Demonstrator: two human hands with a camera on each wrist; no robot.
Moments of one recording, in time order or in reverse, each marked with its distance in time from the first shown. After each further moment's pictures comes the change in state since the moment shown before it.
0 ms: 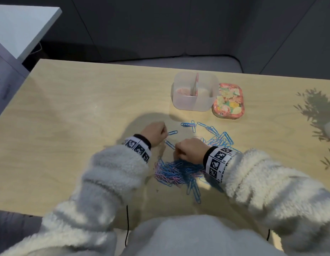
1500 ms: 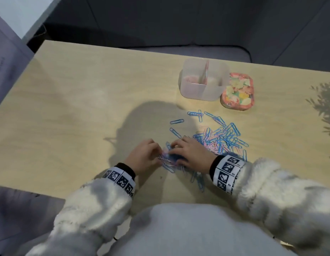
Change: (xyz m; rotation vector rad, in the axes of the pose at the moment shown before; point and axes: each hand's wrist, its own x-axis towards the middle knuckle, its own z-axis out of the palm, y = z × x) left_hand -0.086 -0.050 0.055 -0.127 0.024 0.082; right_hand -0.023 -0.022 0.033 -0.066 0.143 -0.258
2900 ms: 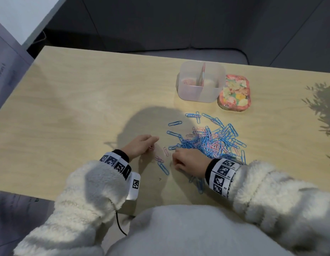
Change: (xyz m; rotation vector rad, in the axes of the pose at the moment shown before) left_hand 0.028 -0.005 -0.019 -0.594 -0.058 -0.358; right_hand -0.004 -0.015 -0.002 0.212 -0.168 0.191
